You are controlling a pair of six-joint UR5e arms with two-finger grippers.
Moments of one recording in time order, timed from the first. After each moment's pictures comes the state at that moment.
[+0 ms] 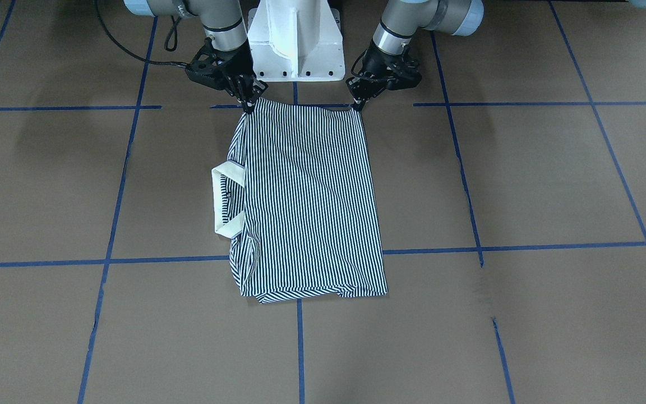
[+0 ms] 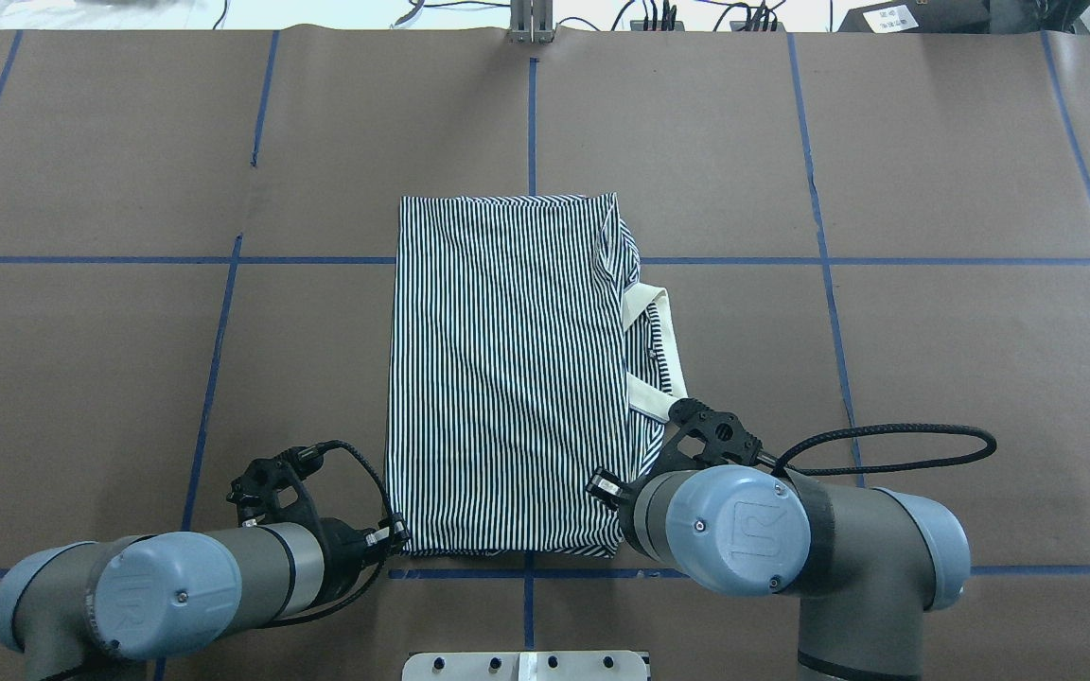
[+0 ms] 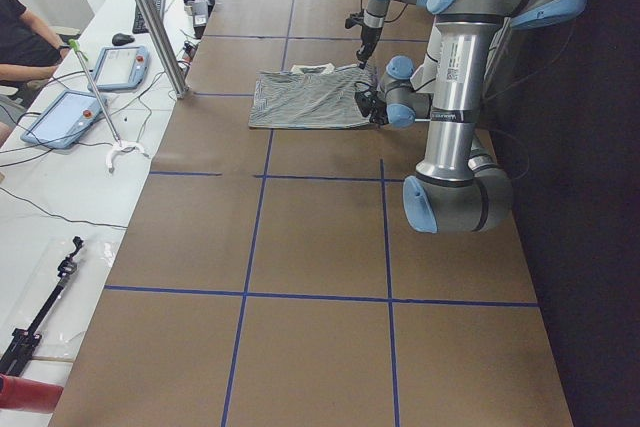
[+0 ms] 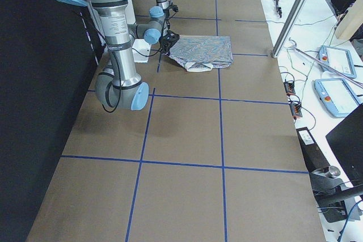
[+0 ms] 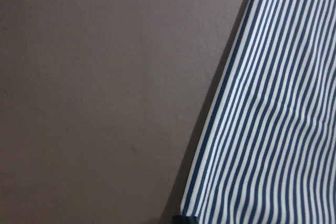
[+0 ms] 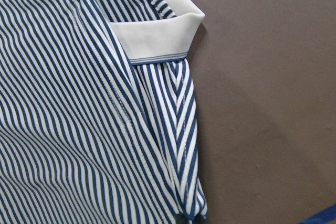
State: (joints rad) left arm -0.15 -1.77 -2.00 -2.03 -1.52 -1.91; right arm 0.20 -1.18 2.02 -1.54 1.57 1.99
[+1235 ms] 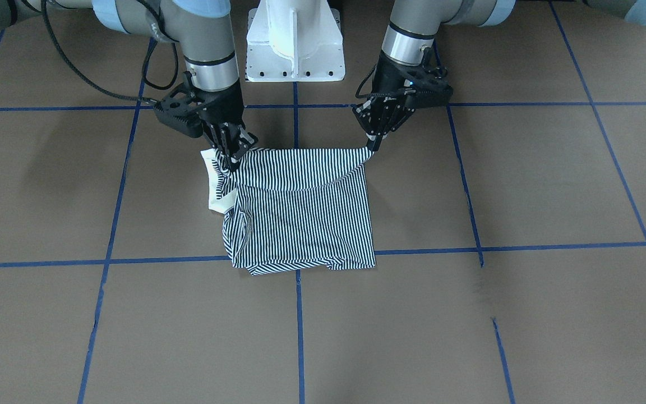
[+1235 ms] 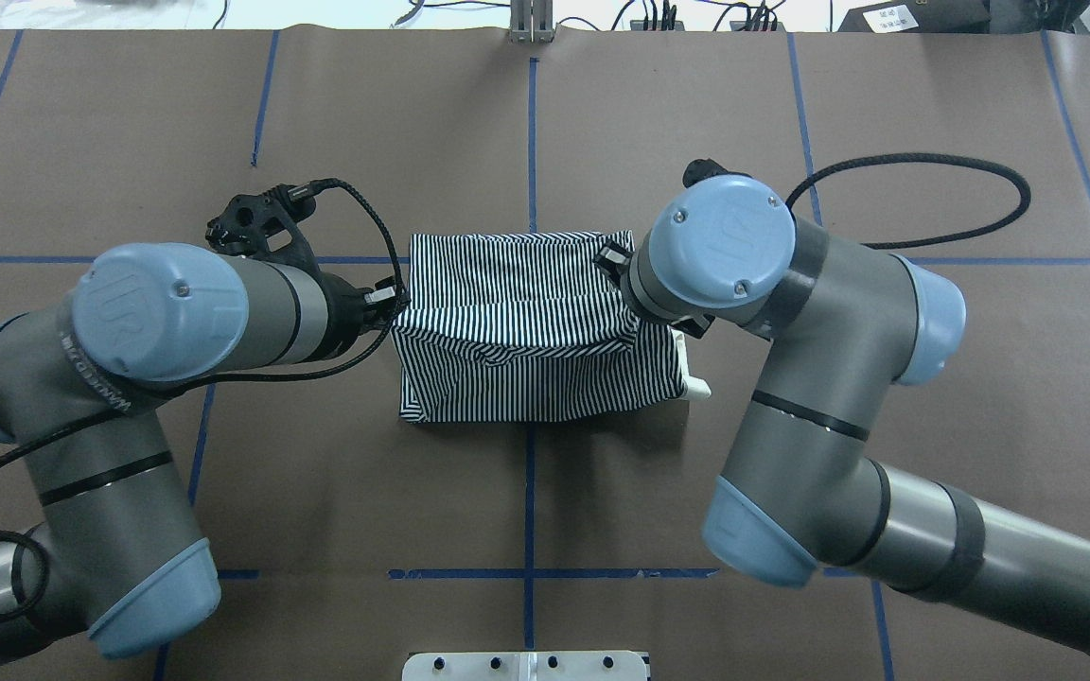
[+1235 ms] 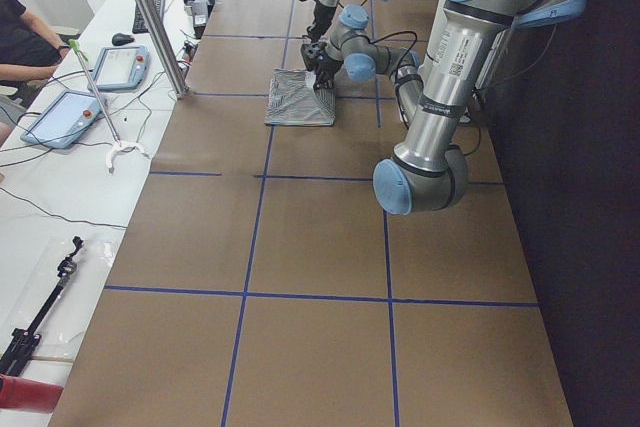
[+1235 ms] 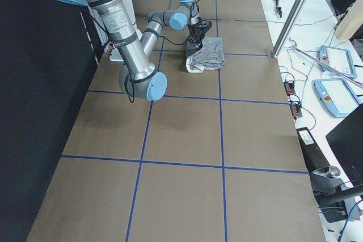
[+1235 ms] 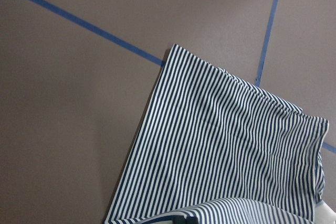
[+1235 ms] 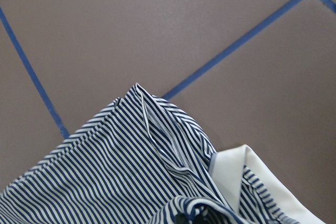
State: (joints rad) left arm -0.53 -2.04 -1.97 -1.73 -1.62 -1.64; right arm 0.56 -0.93 1.82 -1.64 1.66 1.84
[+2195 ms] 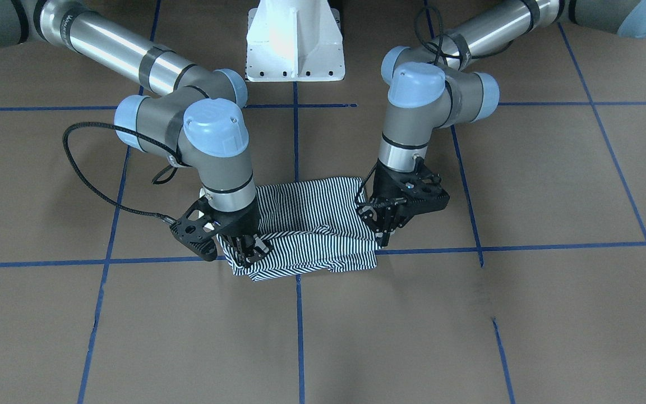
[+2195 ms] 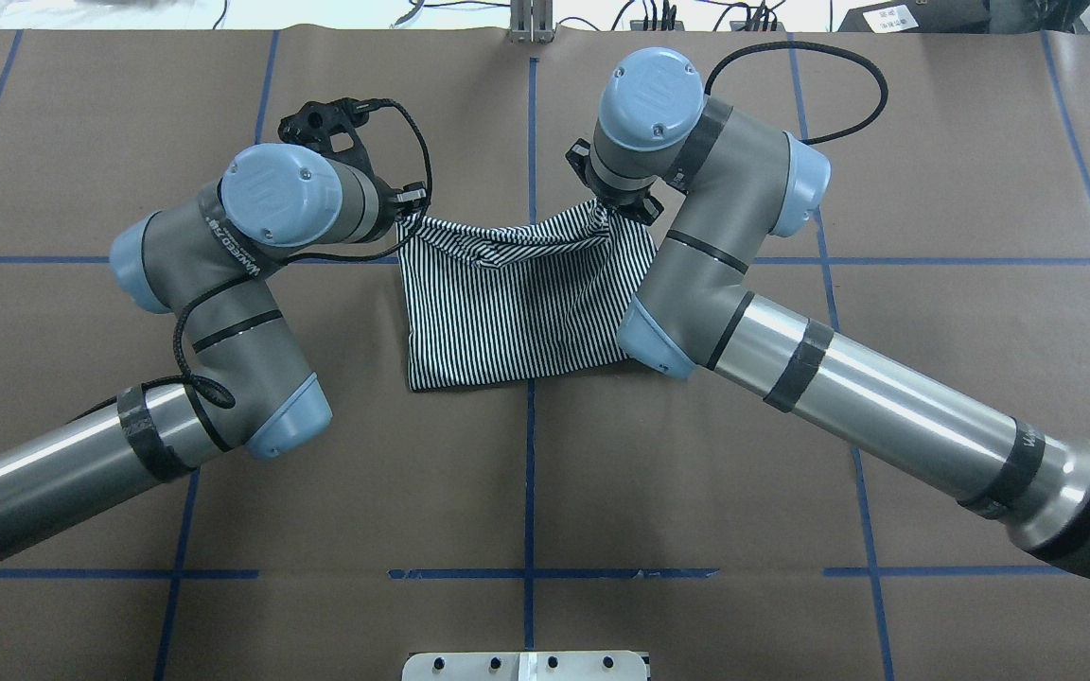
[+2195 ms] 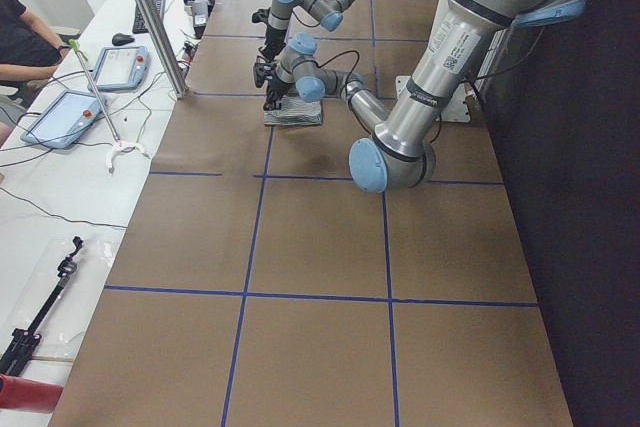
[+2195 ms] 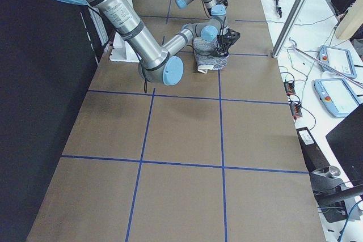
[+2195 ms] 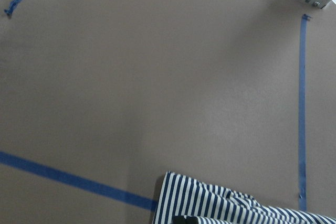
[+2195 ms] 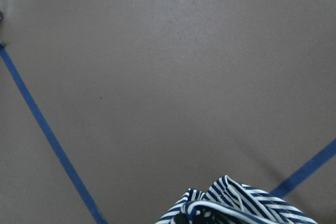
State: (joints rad) left arm -0.67 -2.23 -1.45 -2.02 -1.58 -1.39; right arm 0.70 -0.71 1.24 -1.29 1.76 1.78
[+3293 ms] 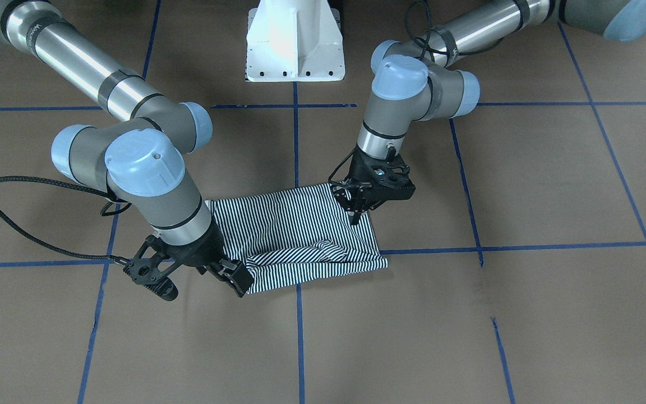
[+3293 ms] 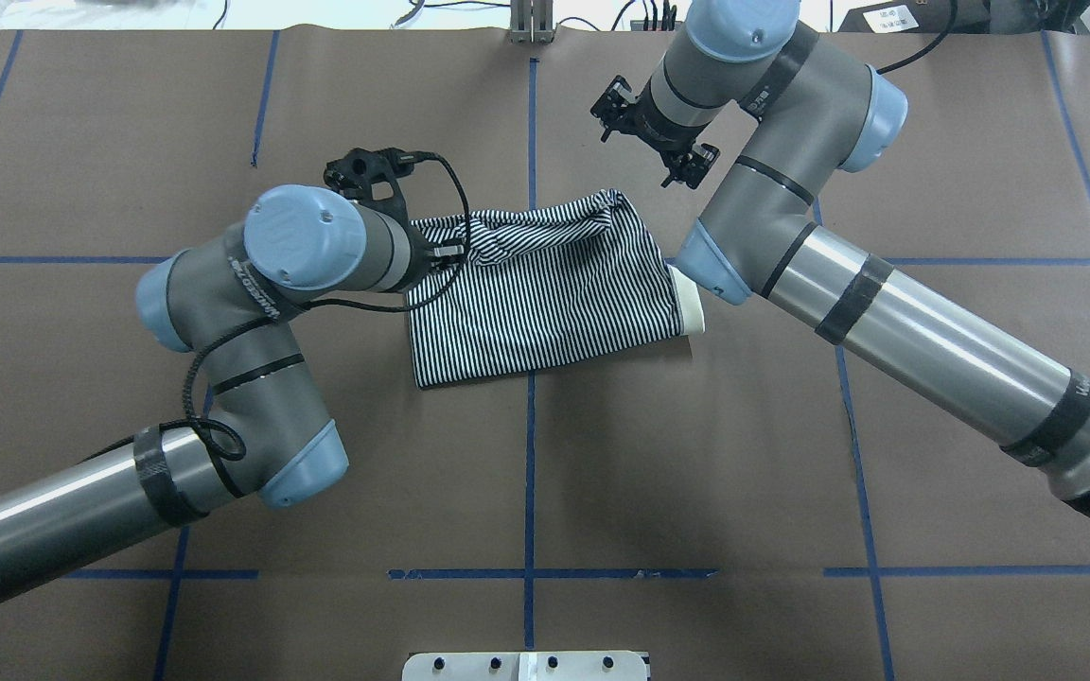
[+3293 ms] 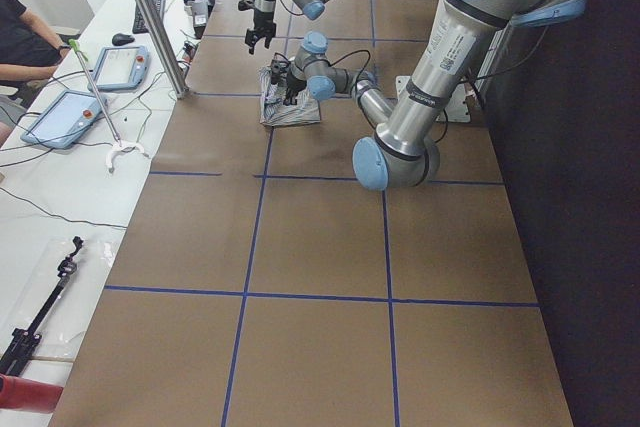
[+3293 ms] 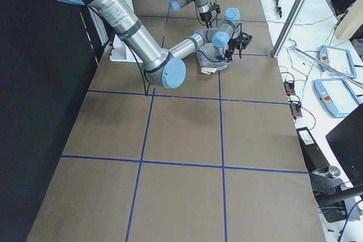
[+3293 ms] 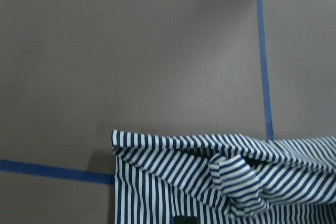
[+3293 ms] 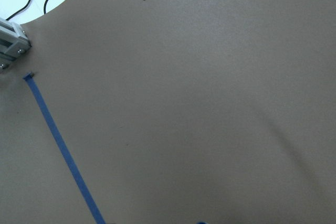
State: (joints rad) left arm -0.57 -2.26 -1.46 -2.00 -1.66 -1.35; right arm 0.82 -0.77 1.27 -1.18 1.97 1.65
